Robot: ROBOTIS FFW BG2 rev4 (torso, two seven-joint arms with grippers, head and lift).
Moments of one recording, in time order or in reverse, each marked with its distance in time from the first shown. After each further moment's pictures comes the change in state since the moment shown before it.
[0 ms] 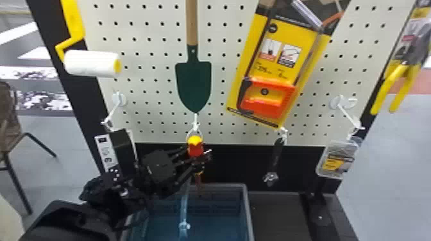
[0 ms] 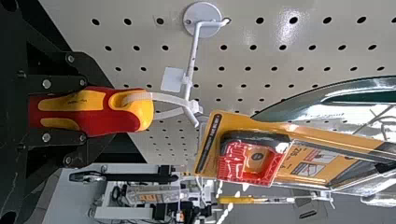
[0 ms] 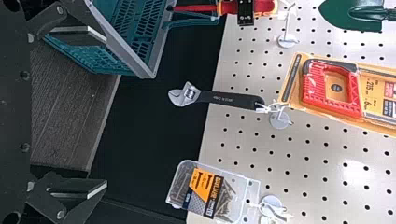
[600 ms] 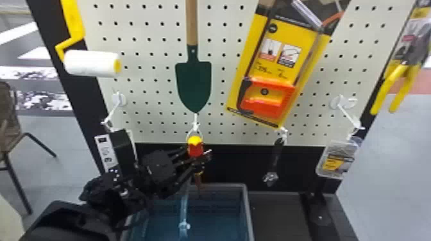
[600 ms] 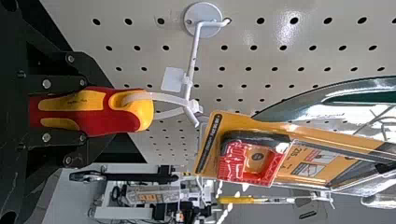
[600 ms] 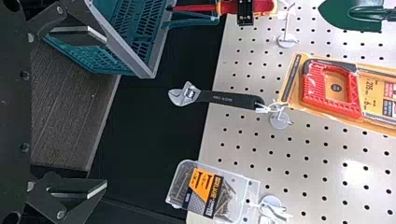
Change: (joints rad) left arm 0.002 -0.001 0.001 0.000 0.000 0.000 0.000; right arm 0.000 0.000 0.000 0.000 0.000 -0.001 0.000
